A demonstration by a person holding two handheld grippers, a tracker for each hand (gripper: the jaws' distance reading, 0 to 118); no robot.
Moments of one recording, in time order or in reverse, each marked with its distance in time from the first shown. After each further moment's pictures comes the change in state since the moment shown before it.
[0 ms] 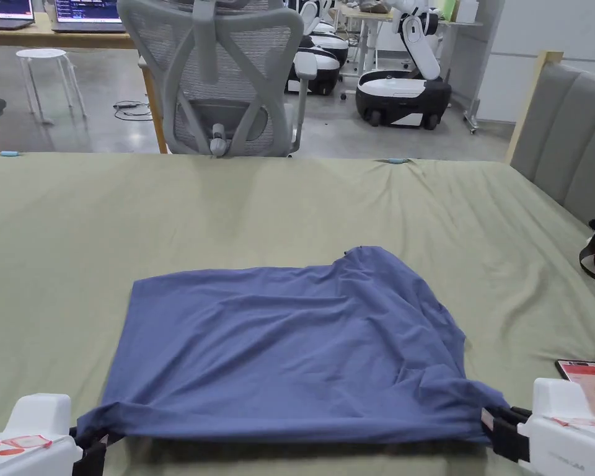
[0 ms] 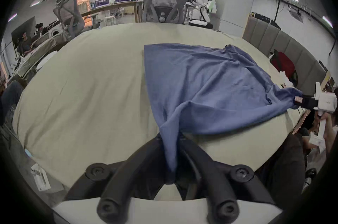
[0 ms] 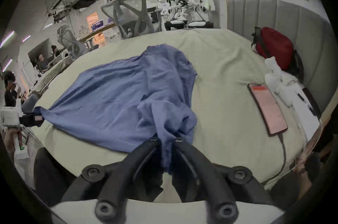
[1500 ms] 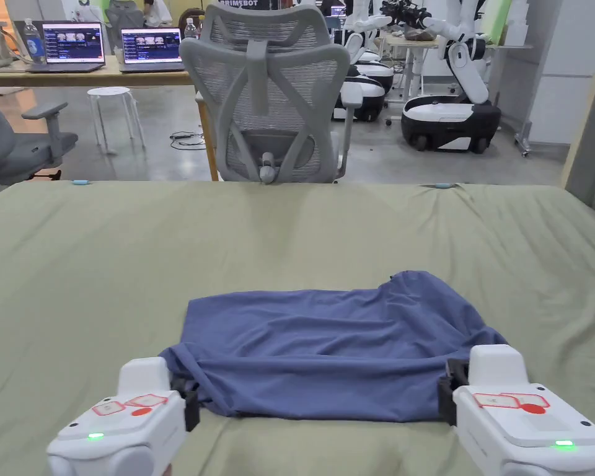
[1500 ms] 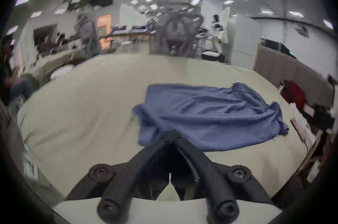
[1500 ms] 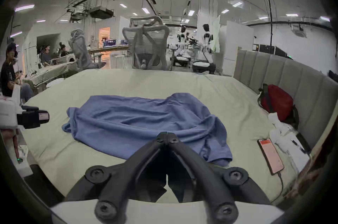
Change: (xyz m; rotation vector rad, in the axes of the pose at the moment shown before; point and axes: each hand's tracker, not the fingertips) left arm 0.017 0.021 -0.029 0.215 0.148 0.207; right arm -0.131 0.035 -0.020 0.289 -0.070 0.150
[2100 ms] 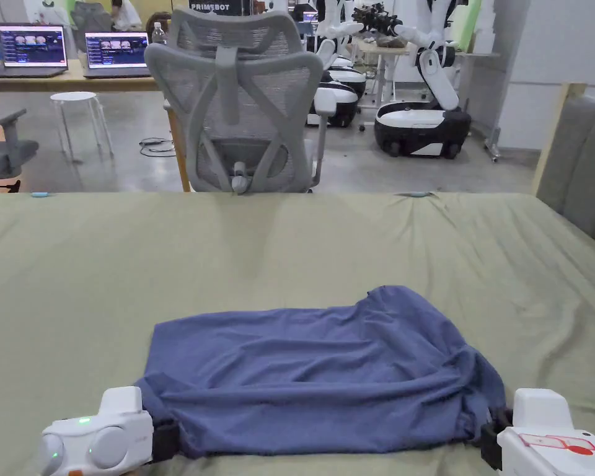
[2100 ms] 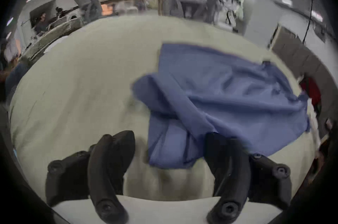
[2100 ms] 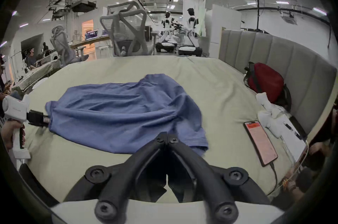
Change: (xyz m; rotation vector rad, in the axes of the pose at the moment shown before) left arm 0.001 0.005 -0.140 -0.343 0.017 -0.140; right arm 0.072 -0.015 -0.024 -0.125 -0.123 -0.061
